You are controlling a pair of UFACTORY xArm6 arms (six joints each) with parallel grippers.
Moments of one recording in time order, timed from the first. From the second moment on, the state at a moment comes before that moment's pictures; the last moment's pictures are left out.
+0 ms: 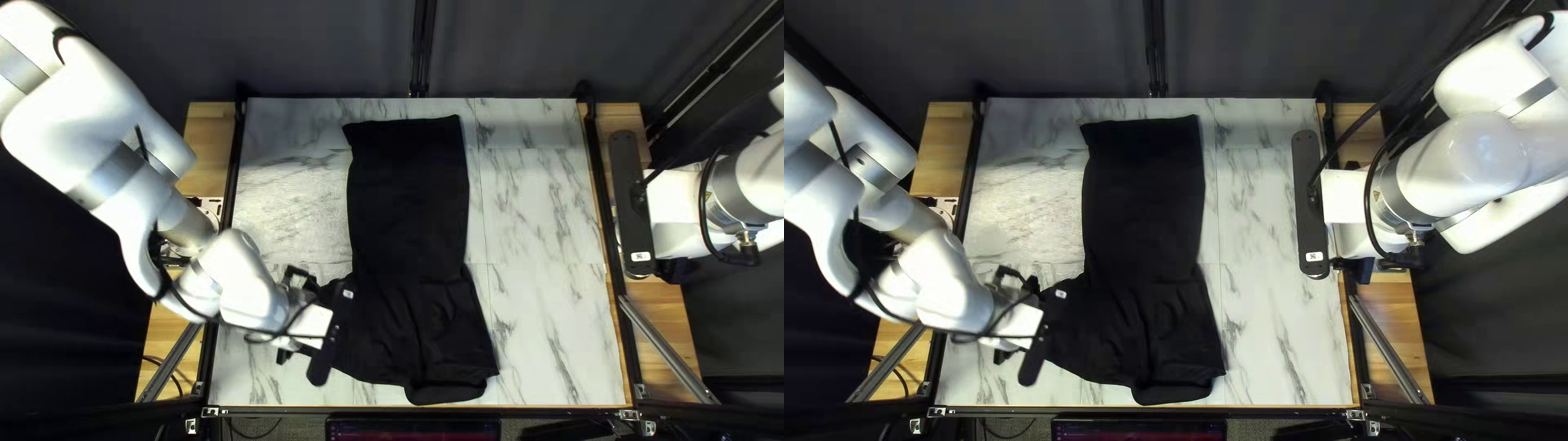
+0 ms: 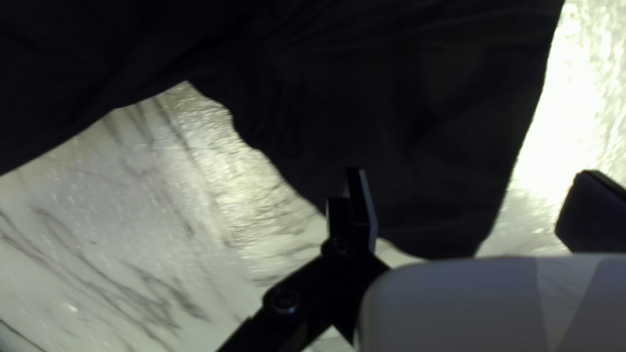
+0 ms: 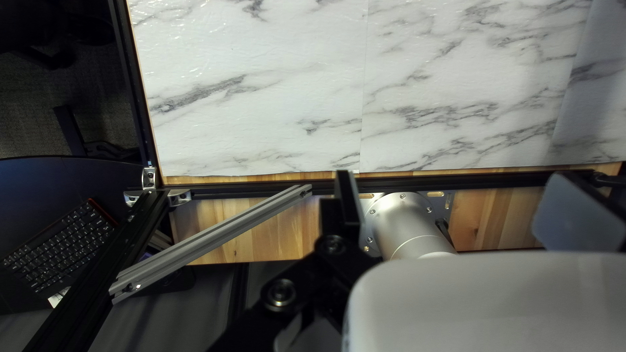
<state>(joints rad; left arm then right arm) -0.77 0.04 -0.84 0.16 0.92 -0.65 0.58 -0.71 -0.97 -0.11 1.65 0.55</state>
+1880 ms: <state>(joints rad) -0.82 0.38 -1.16 0.24 1.21 -0.82 0.58 -0.71 -0.97 -0.11 1.65 0.55</state>
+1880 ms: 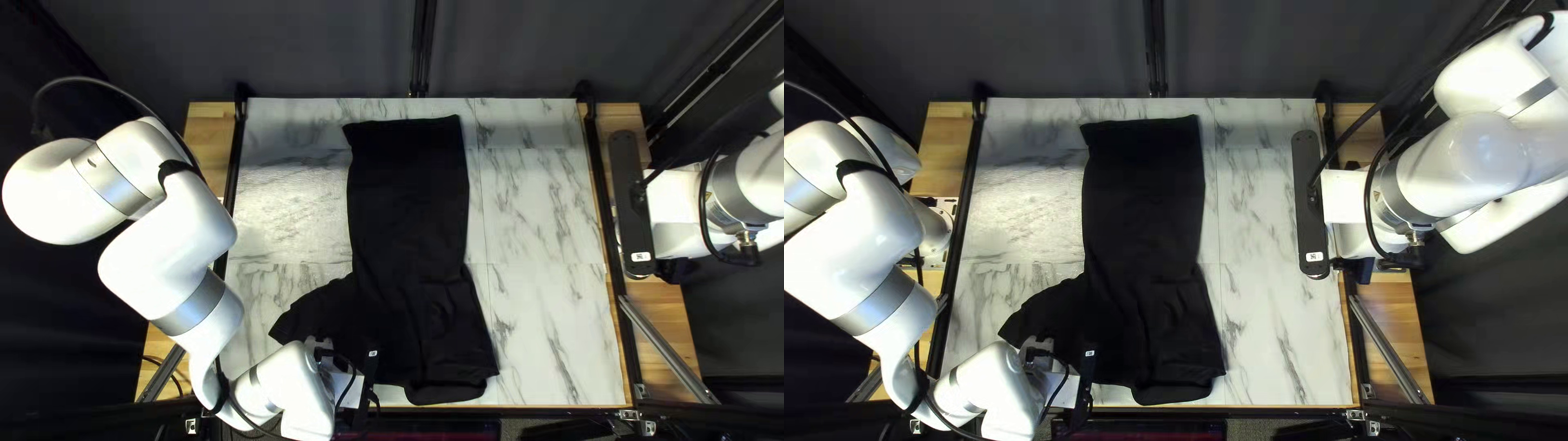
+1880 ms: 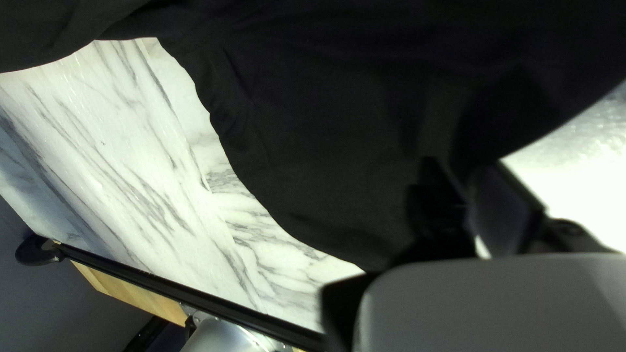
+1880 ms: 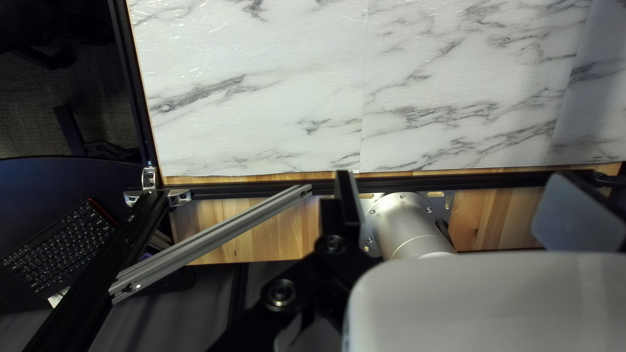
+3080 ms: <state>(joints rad) -0.82 0.27 -1.16 0.30 1.35 -0.80 0.58 -0.71 -0.97 -0.11 1.65 0.55</state>
